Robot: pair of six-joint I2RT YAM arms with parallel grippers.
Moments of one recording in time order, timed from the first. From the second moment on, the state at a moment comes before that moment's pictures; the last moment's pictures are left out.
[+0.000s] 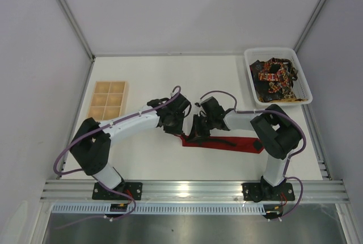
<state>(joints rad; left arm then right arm) -0.81 1.61 1.14 -0.72 -0.10 -0.60 0.67 1.83 0.93 -0.05 -0.53 0.70</state>
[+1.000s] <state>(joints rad) -0.91 1.71 1.29 -0.85 -0.19 -0.58 0.66 1.73 0.85 -0.02 -0.55 0.72</state>
